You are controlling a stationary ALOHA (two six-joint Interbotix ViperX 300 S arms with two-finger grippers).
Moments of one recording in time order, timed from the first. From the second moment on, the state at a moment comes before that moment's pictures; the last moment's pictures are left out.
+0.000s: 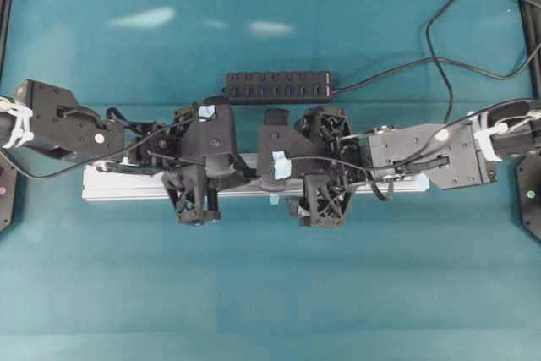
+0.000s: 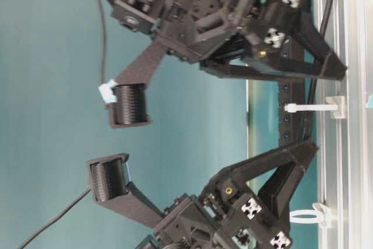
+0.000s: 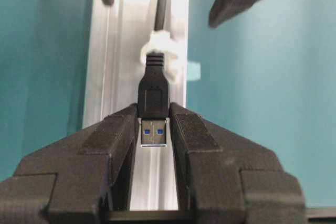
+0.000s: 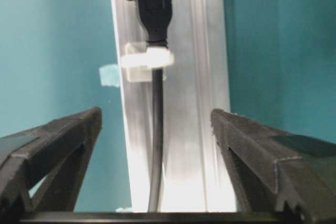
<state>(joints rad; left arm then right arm) 0.05 0.04 0.71 0.01 -0.01 -0.03 0.01 0.13 0.50 -0.26 0.43 0.25</state>
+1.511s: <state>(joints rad) 0.05 -0.15 0.73 0.01 0.20 -0.03 -0.03 0.15 0.41 -0.26 0.29 0.25</state>
